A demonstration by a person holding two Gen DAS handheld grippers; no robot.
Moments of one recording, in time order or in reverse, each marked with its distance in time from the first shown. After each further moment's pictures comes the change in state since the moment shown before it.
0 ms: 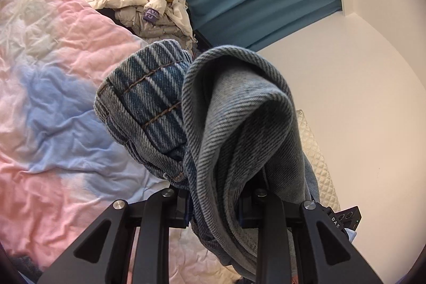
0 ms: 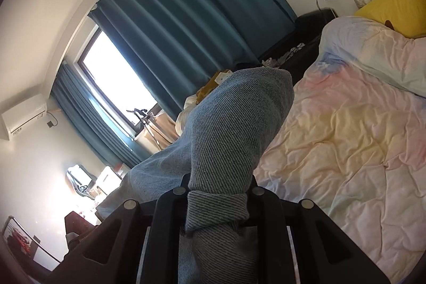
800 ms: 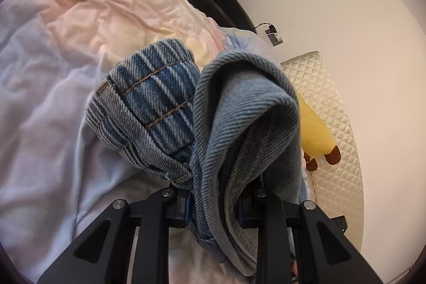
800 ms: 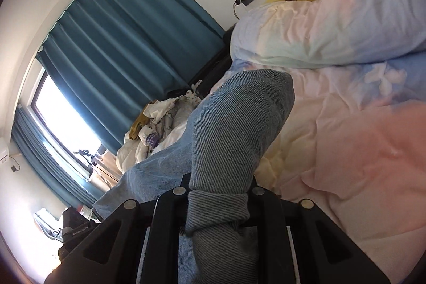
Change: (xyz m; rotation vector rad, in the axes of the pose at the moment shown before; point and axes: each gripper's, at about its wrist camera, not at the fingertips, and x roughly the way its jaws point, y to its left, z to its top) left arm 0.268 0.054 -0.067 0.018 0.304 -0.049; right arm 0.030 -0.268 -0.036 0.180 -0.144 -0.220
